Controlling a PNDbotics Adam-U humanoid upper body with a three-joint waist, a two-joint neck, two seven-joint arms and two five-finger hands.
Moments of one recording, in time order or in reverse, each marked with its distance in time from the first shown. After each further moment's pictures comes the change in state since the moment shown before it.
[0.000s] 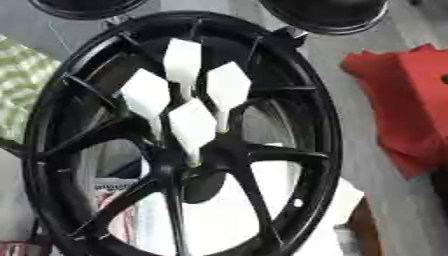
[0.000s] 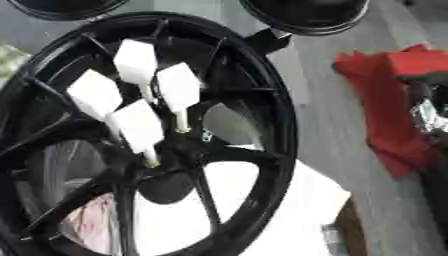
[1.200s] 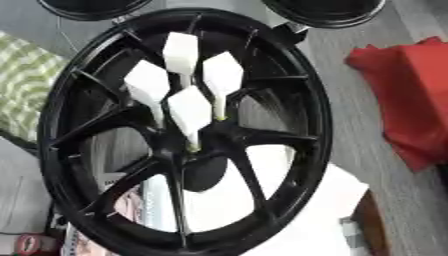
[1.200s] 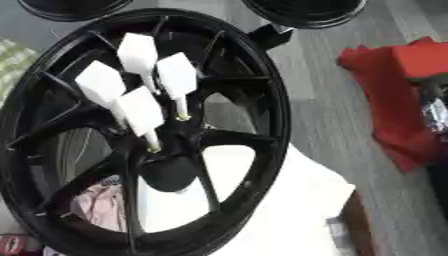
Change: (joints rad) left arm 0.027 0.534 -0.133 -0.001 0.018 -0.143 -0.090; right arm 0.061 -0.001 0.020 0.000 0.026 0.038 0.036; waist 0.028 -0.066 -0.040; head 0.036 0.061
